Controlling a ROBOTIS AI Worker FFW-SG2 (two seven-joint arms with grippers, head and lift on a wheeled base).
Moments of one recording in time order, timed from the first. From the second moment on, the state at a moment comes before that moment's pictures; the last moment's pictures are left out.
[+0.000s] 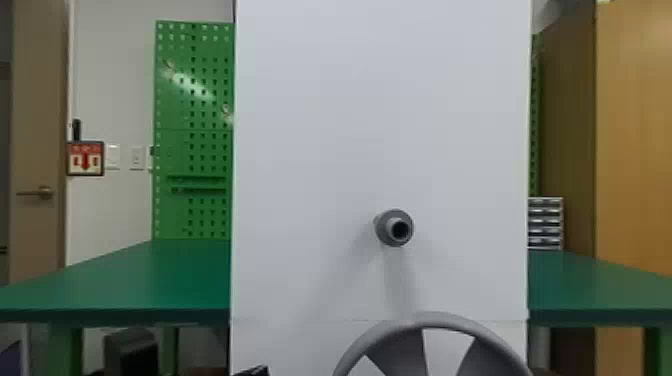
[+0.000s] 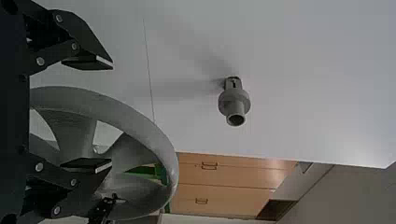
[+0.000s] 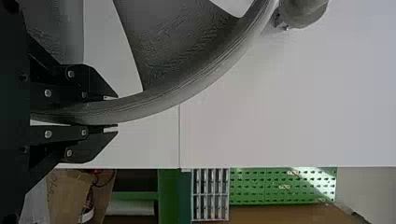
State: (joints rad) left arm -0.18 0.19 -0.07 -2.22 0.48 0.74 -0.40; right arm -0.03 -0.02 -0.05 -2.01 -0.03 0.34 -0.08
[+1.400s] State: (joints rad) left arm -0.19 0.20 -0.09 -2.22 0.47 0.74 -0.39; right arm -0.40 -0.06 -0.03 -2.29 -0.03 1.07 -0.08
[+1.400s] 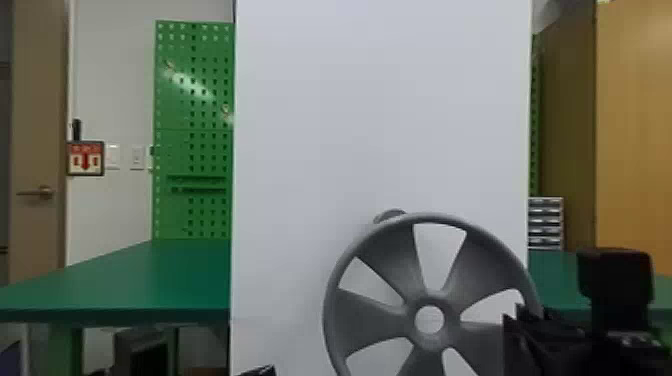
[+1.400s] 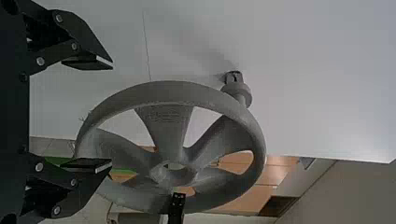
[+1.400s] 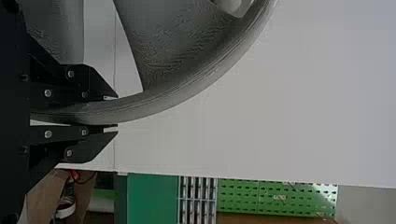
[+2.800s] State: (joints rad) left arm -0.24 0.21 -0.17 -2.17 0.49 0.75 -0.38; right arm -0.74 -0.11 -0.05 -2.21 -0.10 1.30 -0.08
